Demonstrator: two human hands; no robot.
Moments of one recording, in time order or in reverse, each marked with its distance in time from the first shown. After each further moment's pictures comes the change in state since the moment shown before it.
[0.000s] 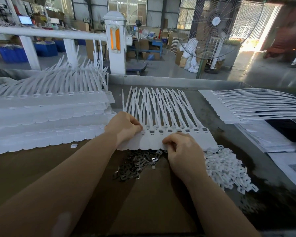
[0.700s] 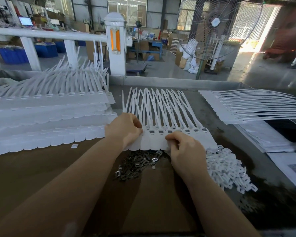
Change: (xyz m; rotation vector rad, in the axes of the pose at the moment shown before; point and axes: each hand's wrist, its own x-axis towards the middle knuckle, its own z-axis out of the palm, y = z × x) left_hand -0.012 0.009 0.004 0.131 0.069 -0.046; right_hand -0.001 -0.002 -0.003 0.046 0.044 0.055
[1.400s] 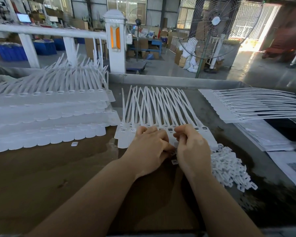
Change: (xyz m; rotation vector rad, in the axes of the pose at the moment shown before) left_hand -0.044 0.014 0.030 0.319 -0.079 0.753; right_hand 0.002 -0.001 -0.003 0.129 0.073 0.157
